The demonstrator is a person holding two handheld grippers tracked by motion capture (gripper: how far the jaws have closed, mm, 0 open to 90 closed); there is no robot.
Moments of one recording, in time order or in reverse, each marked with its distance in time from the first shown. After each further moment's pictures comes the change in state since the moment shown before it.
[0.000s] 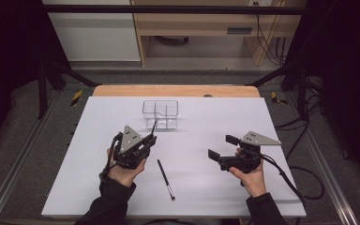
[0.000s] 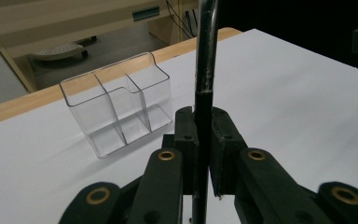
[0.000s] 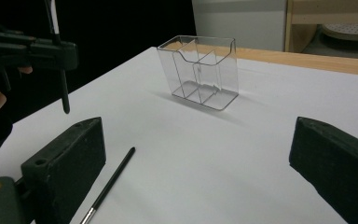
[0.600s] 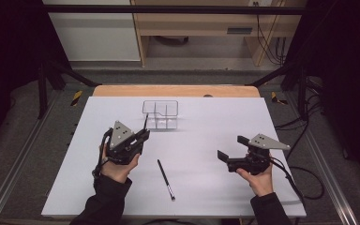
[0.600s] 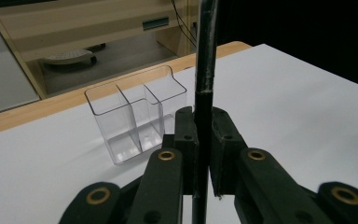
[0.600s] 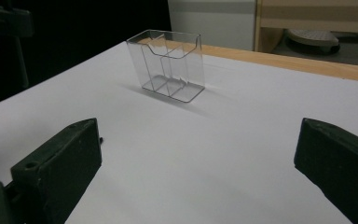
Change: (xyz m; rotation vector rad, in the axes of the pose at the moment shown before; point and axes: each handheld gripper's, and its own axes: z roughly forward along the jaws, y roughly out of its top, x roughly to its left) left arm 0.015 0.008 -0.010 -0.043 0.024 -0.038; right arm -0.010 -0.007 -0.018 0.007 -0.123 -0.046
